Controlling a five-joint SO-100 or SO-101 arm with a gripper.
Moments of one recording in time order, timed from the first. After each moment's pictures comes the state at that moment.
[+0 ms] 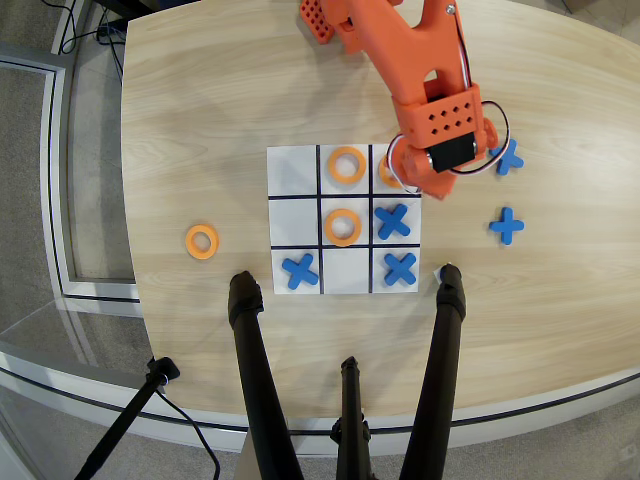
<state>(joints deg) -21.8 92.4 121.1 54.2 -42.5</state>
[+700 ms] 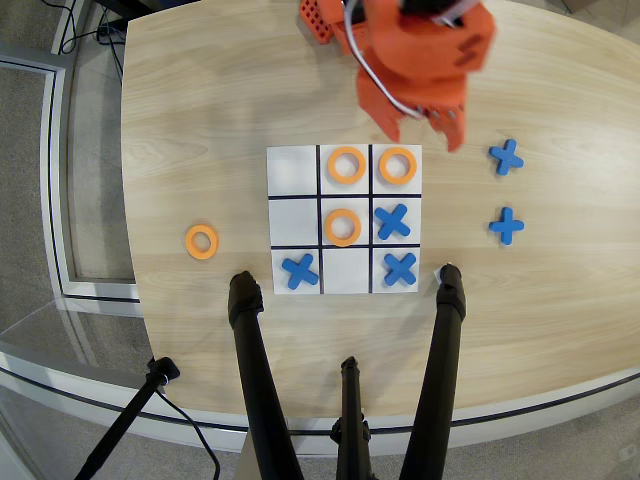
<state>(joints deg) -17.2 143.7 125.1 81.4 -62.3</state>
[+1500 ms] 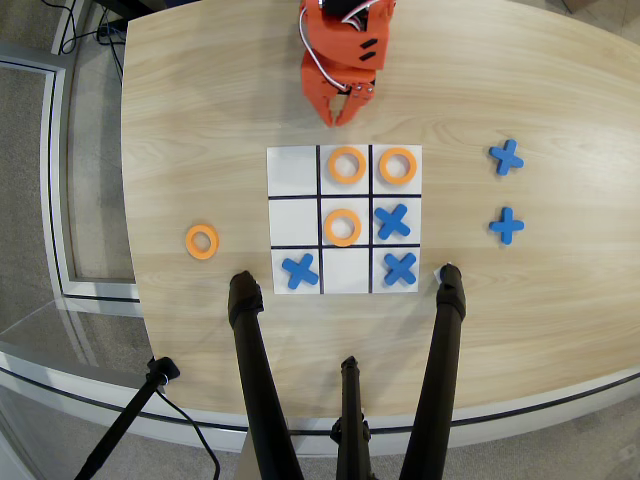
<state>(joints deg) 10.1 192.4 180.3 73.0 -89.8</state>
